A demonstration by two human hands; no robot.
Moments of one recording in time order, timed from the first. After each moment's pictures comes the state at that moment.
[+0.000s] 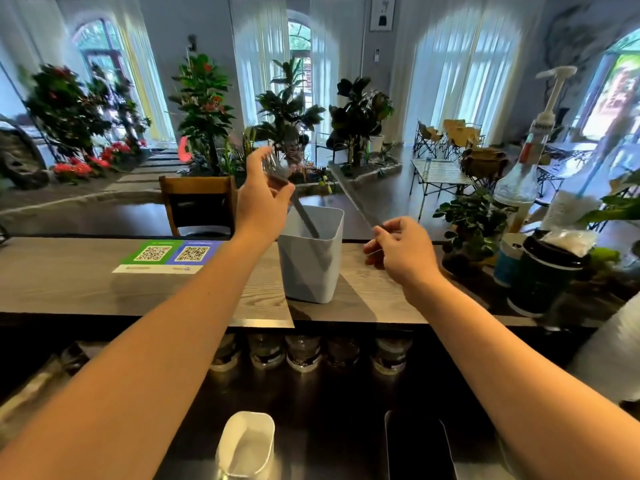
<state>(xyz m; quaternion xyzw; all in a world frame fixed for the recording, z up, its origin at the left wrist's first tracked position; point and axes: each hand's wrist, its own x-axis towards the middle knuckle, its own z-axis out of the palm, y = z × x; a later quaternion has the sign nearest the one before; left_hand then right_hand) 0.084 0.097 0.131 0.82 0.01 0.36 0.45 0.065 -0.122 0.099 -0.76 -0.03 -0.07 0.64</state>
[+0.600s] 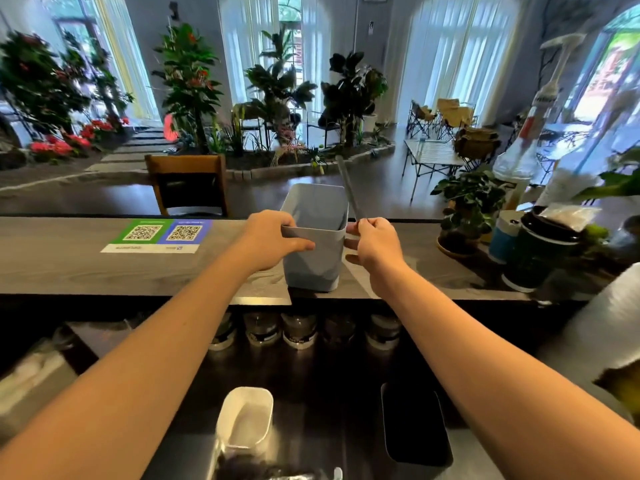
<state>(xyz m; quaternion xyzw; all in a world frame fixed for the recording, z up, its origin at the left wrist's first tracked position) 0.043 0.098 0.085 0.95 0.00 0.09 0.29 0.065 -0.084 0.067 -0.73 0.06 0.00 0.68</state>
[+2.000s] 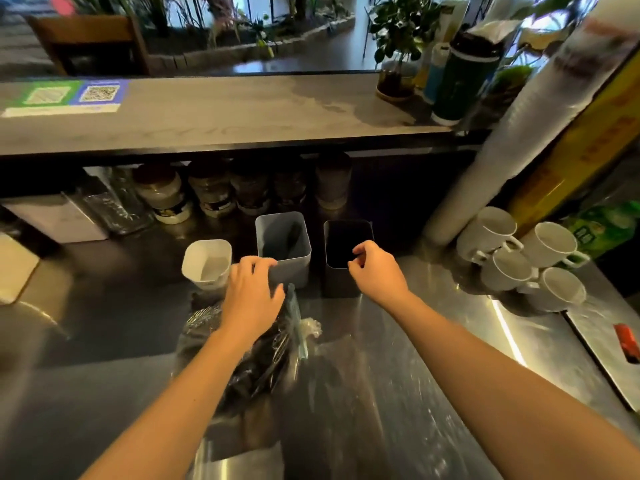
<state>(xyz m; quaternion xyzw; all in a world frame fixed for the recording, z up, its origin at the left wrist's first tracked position) -0.186 0.008 -0.167 0.97 0.01 0.05 0.24 -0.142 -0.223 -0.134 -0.93 0.07 0.08 0.34</state>
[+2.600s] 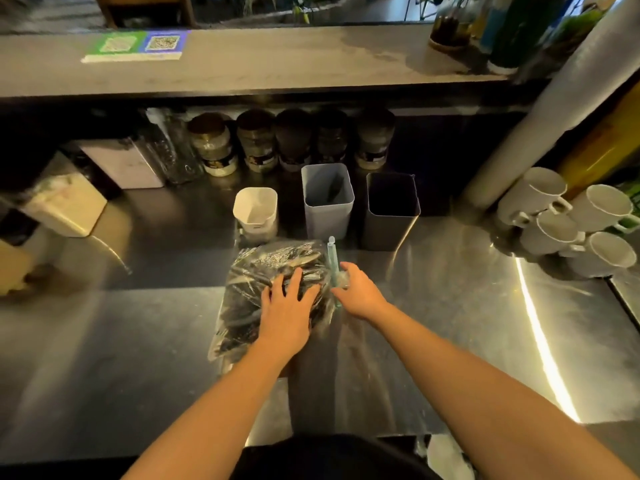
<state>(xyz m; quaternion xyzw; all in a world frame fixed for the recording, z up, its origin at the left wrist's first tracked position) -0.313 0.020 -0.224 0.99 -0.04 -0.13 0.01 -0.250 -0.138 -0.207 -0.90 0.02 0.25 0.36</state>
